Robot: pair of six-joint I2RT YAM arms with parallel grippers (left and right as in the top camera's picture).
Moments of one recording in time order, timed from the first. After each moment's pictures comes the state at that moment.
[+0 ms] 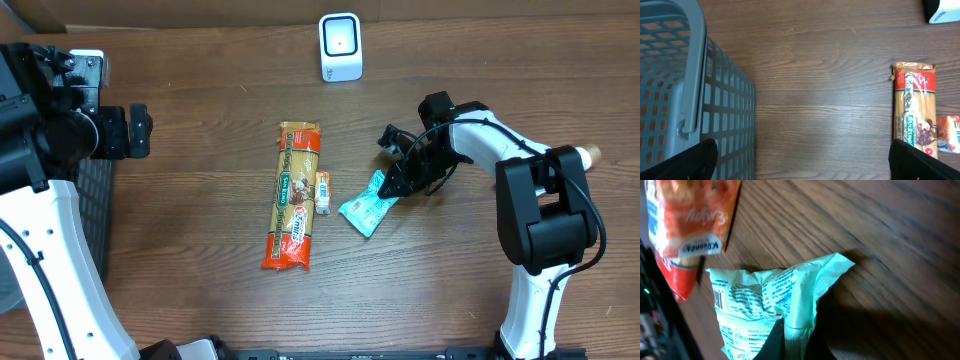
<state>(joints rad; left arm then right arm) 0.36 1.48 1.84 -1.29 0.11 0.31 0.24 2.15 1.42 -0.93 -0.69 -0.34</state>
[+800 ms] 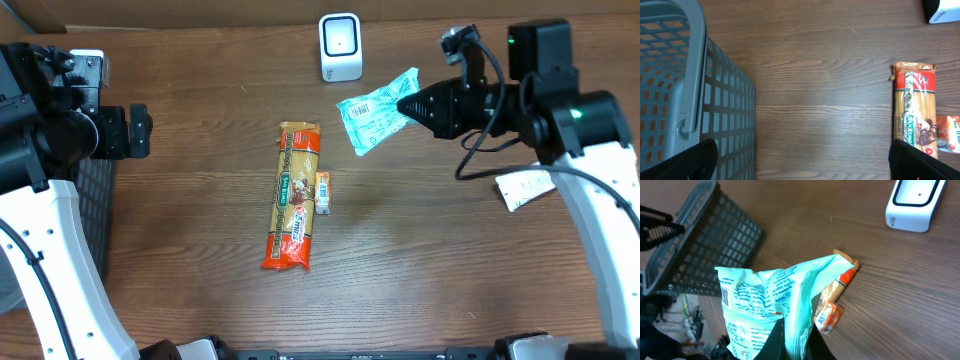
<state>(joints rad) 0.36 1.48 1.84 -1.29 0.11 0.31 0.18 1.51 1.59 -0.89 -0.76 0.08</state>
